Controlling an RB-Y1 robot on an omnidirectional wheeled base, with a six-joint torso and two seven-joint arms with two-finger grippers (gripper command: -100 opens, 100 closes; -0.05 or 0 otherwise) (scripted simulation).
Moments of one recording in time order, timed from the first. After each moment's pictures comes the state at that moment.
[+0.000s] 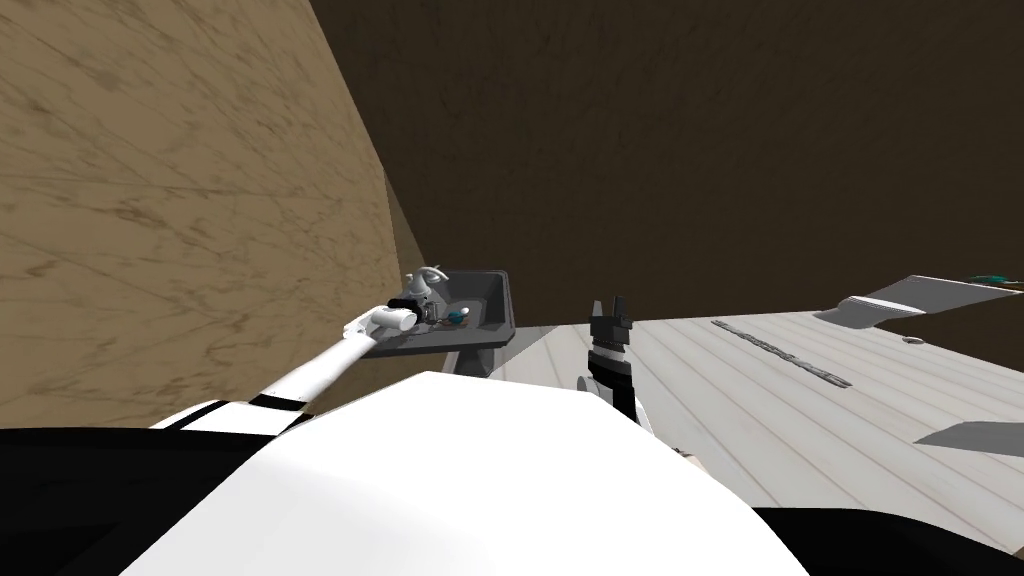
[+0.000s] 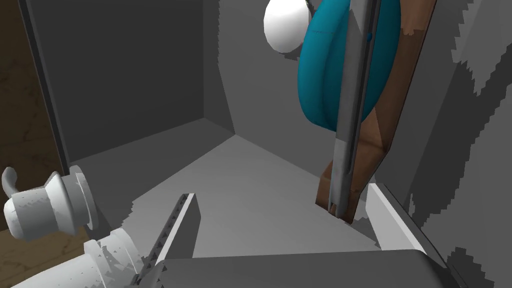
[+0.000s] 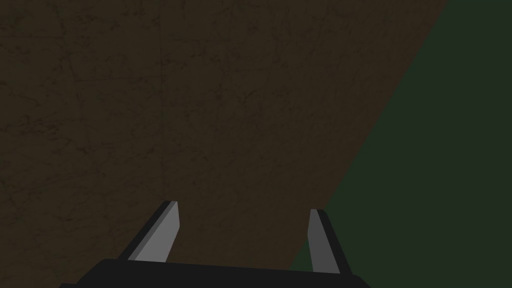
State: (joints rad) left arm 0.00 0.85 -0.03 -1.61 0.68 0.80 0.45; right arm 0.51 0.00 -0.04 -2.20 0.02 -0.53 -0.14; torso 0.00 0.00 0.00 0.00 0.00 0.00
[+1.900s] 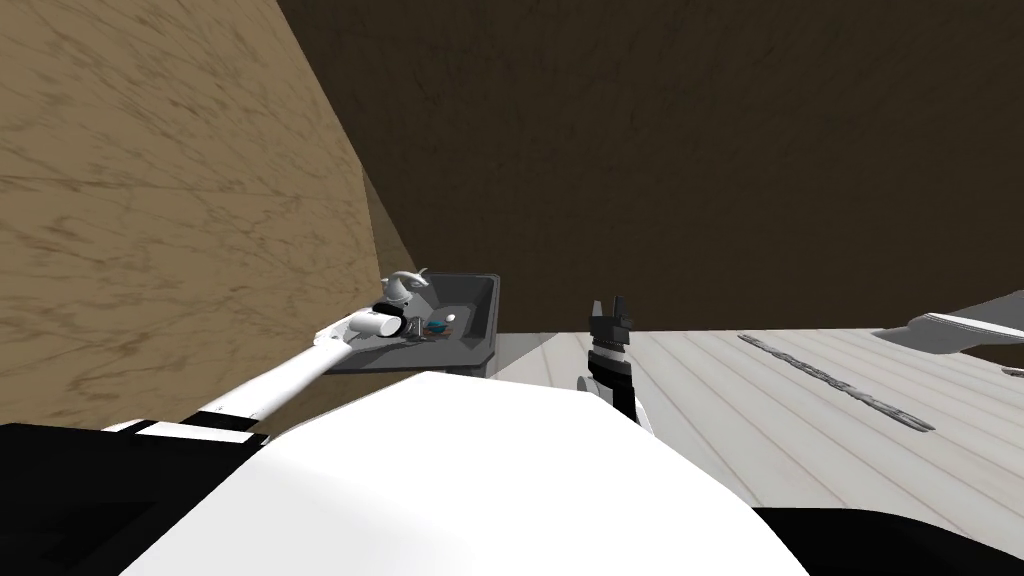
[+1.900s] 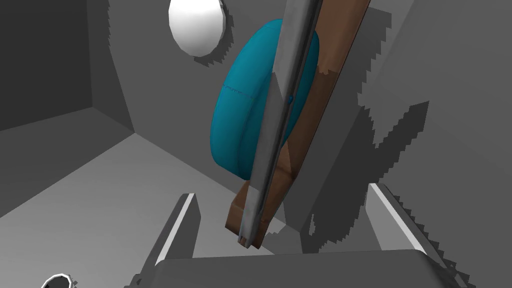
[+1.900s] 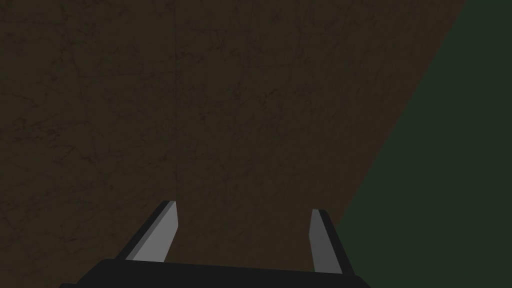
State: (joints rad) left arm 0.11 0.95 -0.01 -1.59 0.85 1.00 0.51; right arm 0.51 0.00 -0.04 -2.20 0.02 -0.53 -0.14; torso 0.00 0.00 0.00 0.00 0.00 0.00
